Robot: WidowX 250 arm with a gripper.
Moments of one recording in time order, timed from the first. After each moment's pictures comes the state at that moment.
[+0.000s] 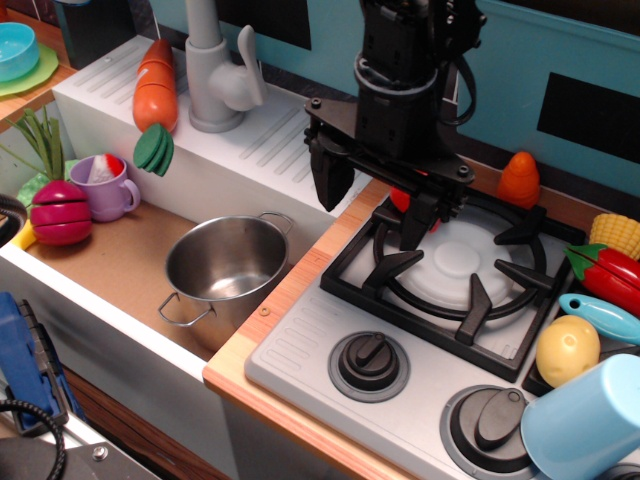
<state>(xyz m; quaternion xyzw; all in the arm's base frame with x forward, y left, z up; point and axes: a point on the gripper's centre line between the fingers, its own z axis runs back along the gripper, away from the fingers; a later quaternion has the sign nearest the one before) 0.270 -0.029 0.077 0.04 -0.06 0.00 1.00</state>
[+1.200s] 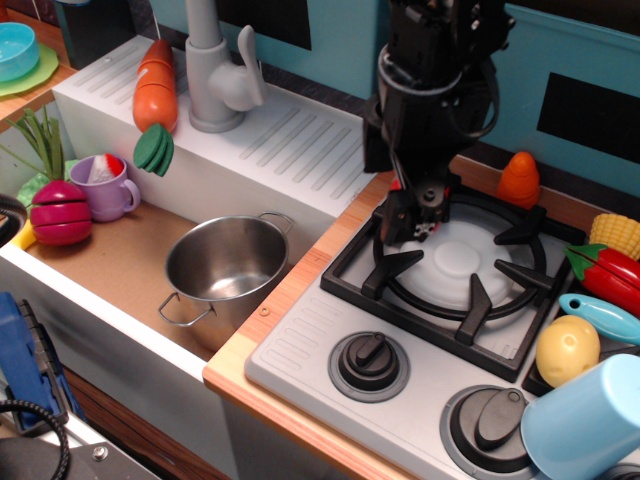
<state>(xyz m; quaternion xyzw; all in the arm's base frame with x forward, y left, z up) 0.291 -0.034 0.084 0.10 -0.08 -0.40 0.91</state>
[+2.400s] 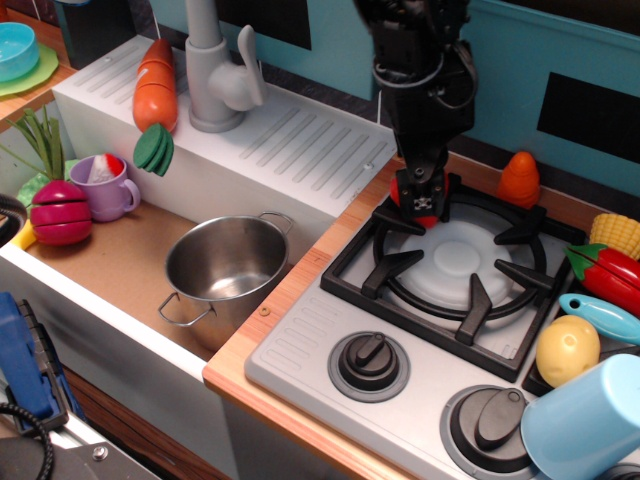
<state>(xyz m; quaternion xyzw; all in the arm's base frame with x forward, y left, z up) 0.339 -0.027 0.047 0.02 -0.15 -0.46 0.87</state>
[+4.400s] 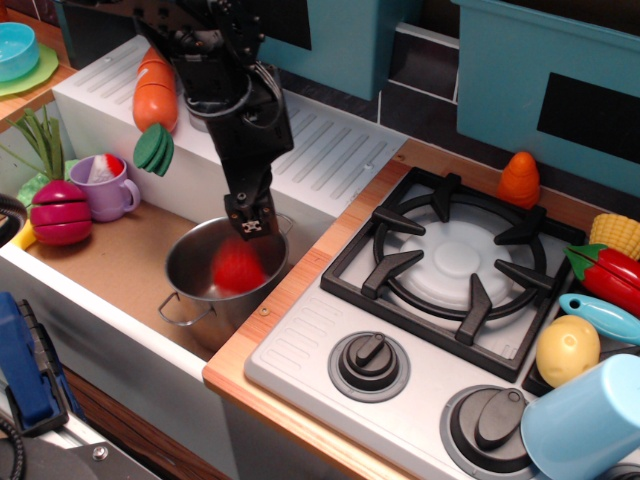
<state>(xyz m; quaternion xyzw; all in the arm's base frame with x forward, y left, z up) 0.269 0.067 0.041 0.07 -0.13 -0.40 0.90</state>
